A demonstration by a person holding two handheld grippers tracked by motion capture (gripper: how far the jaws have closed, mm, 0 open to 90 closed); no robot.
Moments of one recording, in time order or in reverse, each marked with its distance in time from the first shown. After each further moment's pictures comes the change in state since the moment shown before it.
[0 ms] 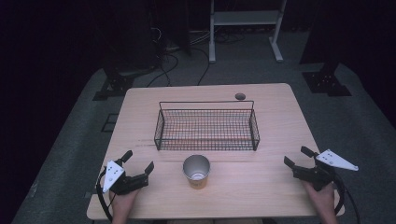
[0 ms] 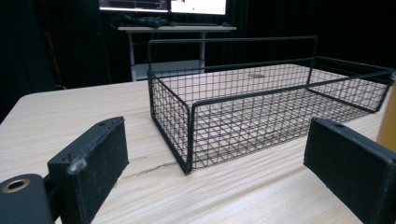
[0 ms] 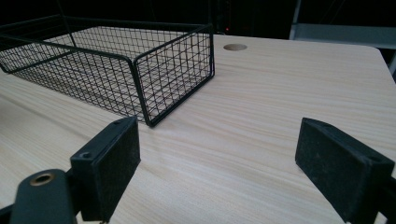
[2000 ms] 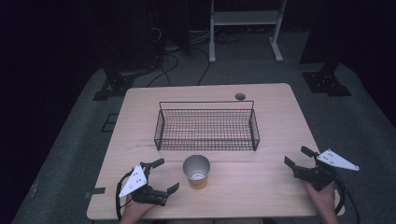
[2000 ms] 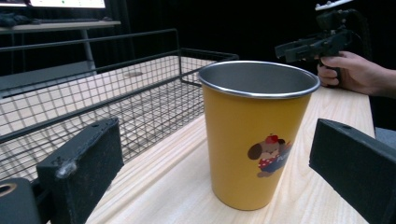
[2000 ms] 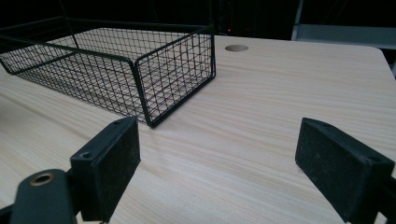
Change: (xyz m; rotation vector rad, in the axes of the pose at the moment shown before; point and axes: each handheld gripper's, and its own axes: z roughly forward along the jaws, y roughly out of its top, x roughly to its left) left arm -0.055 0.008 0.017 0.037 -0.467 0.085; right arm -0.002 0.000 -0.001 -0.004 0.009 0.002
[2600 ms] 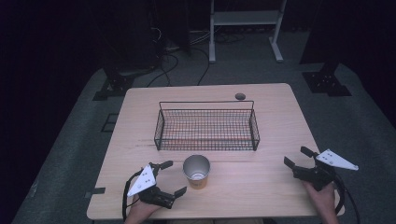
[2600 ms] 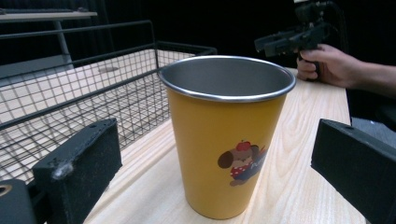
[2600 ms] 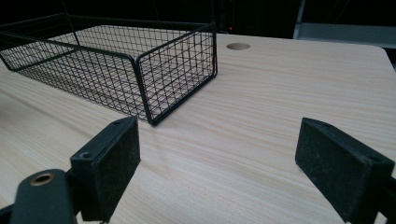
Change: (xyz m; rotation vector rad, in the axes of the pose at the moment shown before) left arm -0.011 0.002 0.018 0.038 -0.071 0.005; right arm 0.000 0.000 0.001 0.007 0.005 -0.009
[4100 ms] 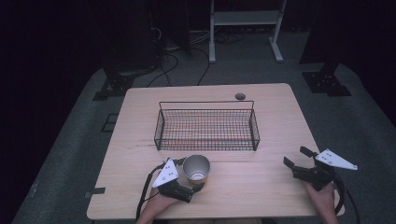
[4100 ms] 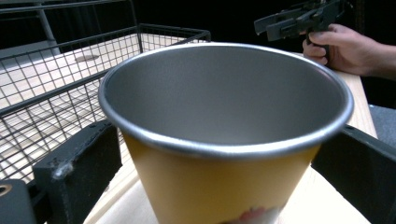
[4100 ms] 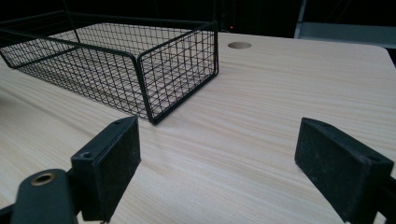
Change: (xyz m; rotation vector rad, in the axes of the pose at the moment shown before) left arm -0.005 0.003 0.053 0.062 -0.024 0.006; right arm 0.001 0.000 0.001 0.006 0.002 -0.004
